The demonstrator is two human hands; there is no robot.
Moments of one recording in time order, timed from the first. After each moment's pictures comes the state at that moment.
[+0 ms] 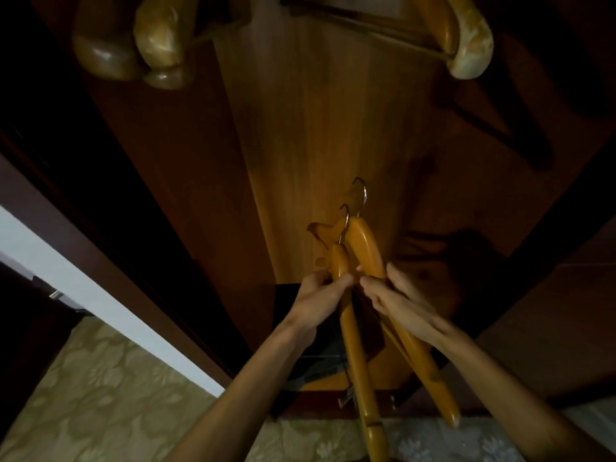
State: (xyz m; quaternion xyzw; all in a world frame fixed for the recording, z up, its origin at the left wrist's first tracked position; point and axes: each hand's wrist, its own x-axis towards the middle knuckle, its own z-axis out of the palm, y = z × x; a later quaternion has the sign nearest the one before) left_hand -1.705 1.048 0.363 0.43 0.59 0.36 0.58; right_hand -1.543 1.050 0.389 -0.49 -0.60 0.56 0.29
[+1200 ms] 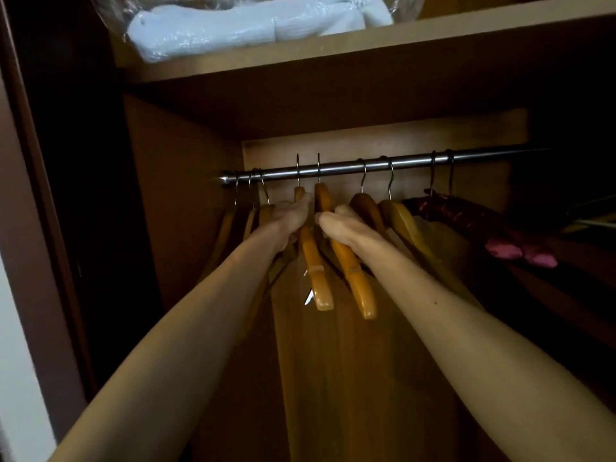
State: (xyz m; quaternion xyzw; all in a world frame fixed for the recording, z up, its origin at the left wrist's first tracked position) left_hand -1.787 1.252 0.752 0.50 0.63 0.54 0.24; right_hand -1.666 1.243 0.741 -0.47 -0.72 0.30 0.41
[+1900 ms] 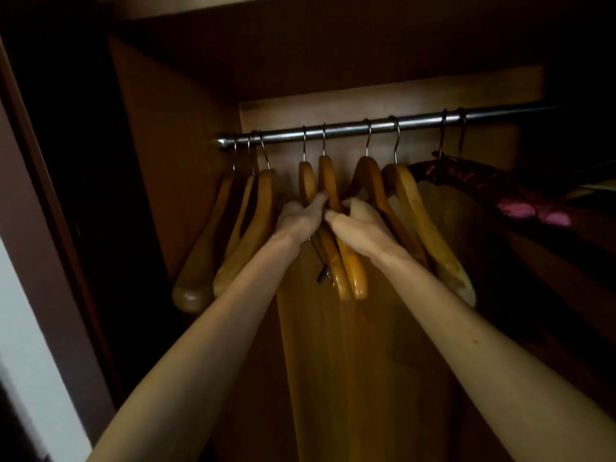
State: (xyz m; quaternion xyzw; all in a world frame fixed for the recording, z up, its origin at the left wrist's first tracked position) left_hand -1.777 1.230 0.693 0.50 0.64 0.54 0.23; right_hand -1.659 1.224 0.682 -0.49 -0.70 0.27 0.45
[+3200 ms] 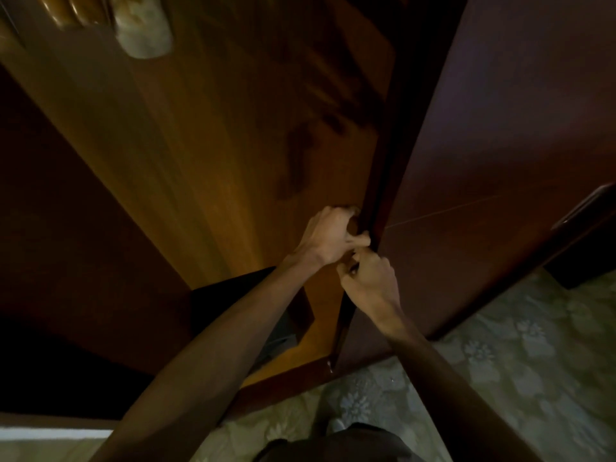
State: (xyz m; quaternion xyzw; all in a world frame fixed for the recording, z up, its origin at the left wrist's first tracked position) left_hand -1.471 1.157 0.358 0.84 0.45 0.20 0.21; right_hand -1.383 1.066 0.326 -0.76 -0.55 0.21 0.27
